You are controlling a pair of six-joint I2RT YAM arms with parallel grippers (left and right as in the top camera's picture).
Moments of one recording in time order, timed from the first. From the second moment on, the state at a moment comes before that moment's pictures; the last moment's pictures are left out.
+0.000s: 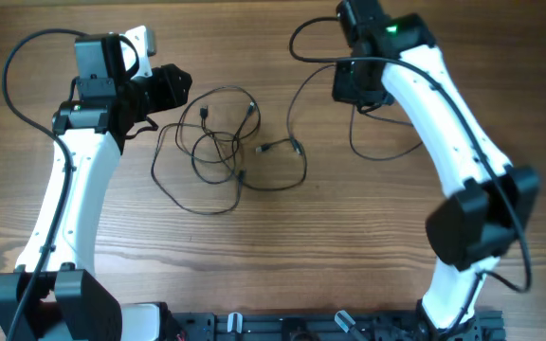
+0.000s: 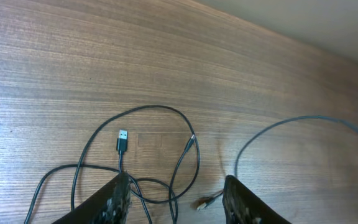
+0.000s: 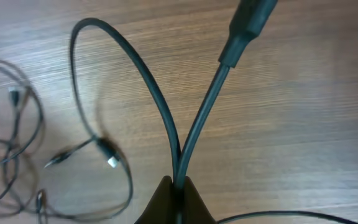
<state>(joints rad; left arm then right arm) 0.03 1.55 1.27 -0.54 0.36 -0.25 0.34 1.98 1.93 -1.27 0.10 0.47</state>
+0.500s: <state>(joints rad) 0.03 1.55 1.27 -0.59 0.36 -0.25 0.14 1.66 1.93 -1.32 0.14 0.42</state>
